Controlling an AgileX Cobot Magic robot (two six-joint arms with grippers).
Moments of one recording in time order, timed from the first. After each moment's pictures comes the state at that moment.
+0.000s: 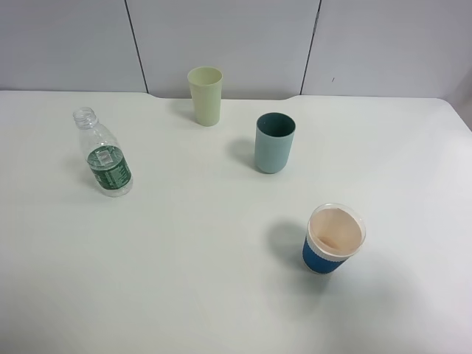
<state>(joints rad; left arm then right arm) -0.07 0.47 -0.47 0.12 0.13 -0.12 -0.10 0.00 -0.51 0.00 1.06 -0.02</state>
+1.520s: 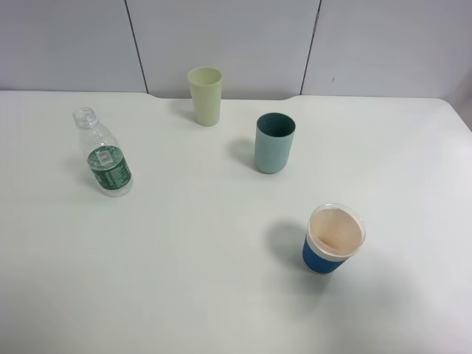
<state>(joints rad) 0.11 0.00 -0.50 0.08 1.05 -0.06 -0.10 0.00 -0.51 0.00 1.06 -0.02</state>
